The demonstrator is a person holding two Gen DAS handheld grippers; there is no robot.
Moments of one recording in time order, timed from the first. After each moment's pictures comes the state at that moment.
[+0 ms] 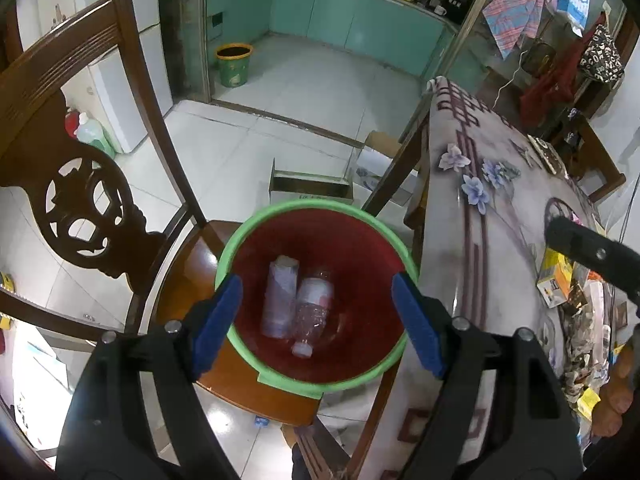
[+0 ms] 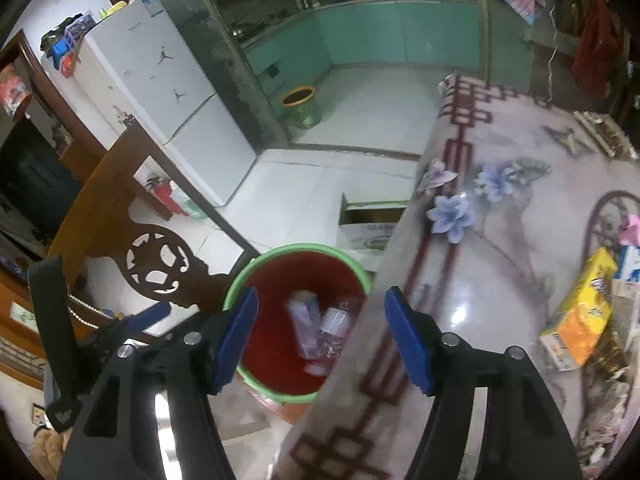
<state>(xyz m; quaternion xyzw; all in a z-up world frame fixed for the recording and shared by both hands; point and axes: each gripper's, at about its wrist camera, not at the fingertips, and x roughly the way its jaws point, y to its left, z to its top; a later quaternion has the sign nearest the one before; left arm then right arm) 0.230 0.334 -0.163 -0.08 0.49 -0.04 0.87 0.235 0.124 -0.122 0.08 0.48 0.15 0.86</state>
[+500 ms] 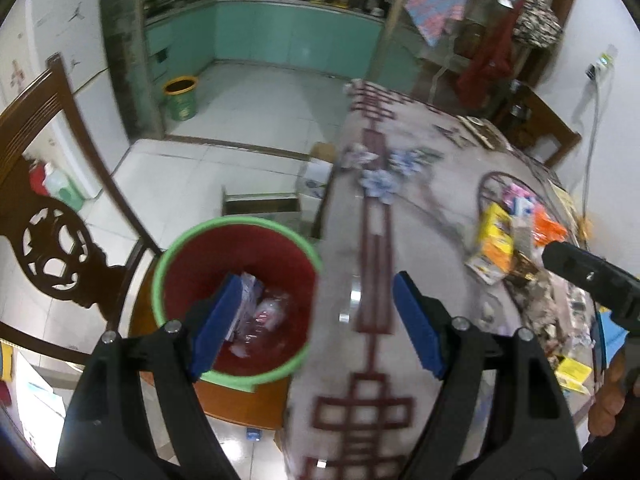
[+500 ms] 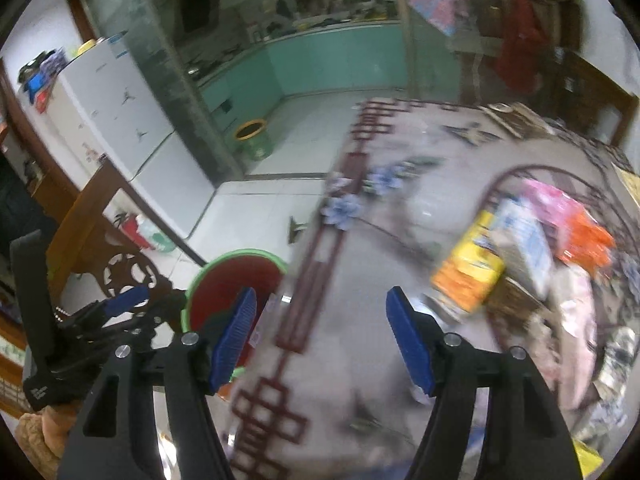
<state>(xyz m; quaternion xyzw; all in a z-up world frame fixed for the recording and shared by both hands) 0.193 0.240 -0.121 -0.03 0.46 -0.13 0.88 0.156 0.018 -0.091 0.11 0.45 0.06 0.89</state>
